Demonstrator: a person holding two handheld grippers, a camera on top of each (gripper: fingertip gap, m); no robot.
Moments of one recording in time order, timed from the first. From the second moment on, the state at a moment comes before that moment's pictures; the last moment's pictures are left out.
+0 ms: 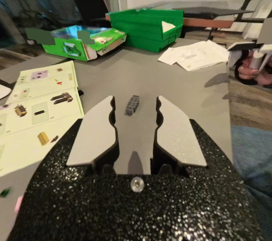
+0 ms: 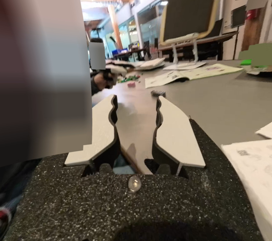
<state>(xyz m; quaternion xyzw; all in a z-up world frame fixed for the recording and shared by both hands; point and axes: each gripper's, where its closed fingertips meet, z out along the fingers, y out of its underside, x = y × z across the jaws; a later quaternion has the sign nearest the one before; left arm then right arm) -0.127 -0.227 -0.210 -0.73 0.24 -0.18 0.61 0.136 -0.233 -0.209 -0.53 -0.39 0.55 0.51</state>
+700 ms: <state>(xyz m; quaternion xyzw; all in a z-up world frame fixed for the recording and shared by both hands) -0.097 -0.427 -0.175 -0.68 0.20 -0.10 0.70 0.210 -0.383 -0.238 -0.51 -0.47 0.52 0.50</state>
